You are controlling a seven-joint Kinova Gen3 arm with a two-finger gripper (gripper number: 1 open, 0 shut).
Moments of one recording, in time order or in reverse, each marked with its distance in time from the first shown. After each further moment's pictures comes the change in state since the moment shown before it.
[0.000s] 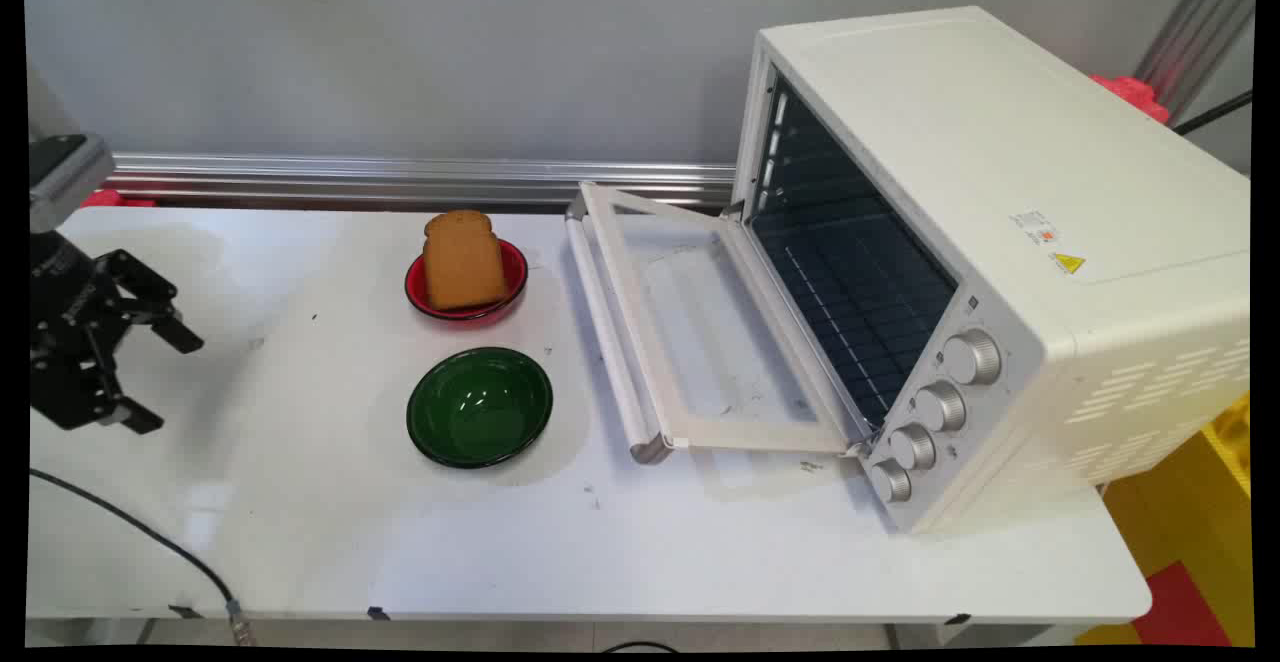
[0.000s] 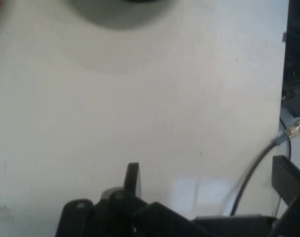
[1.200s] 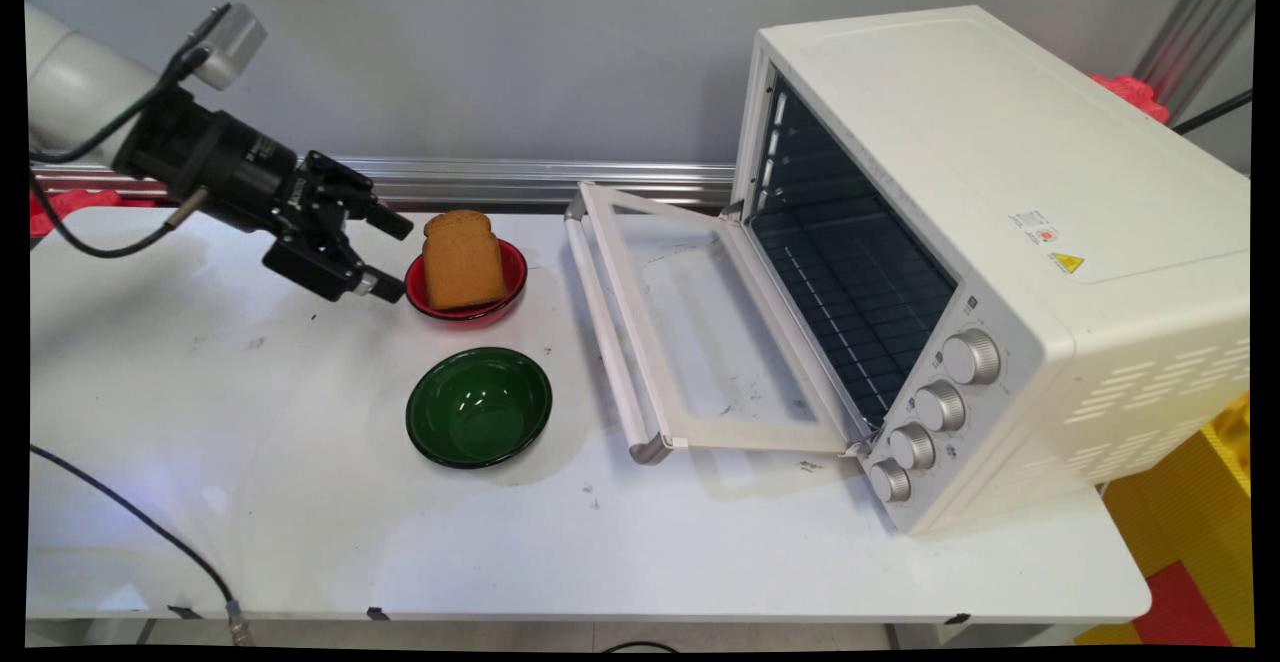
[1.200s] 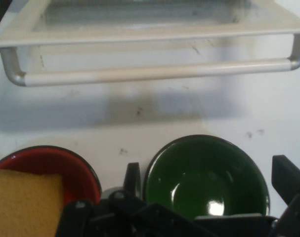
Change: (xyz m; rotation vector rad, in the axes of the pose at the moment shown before) arm 0.095 -0.050 0.026 0.058 0.460 -0.037
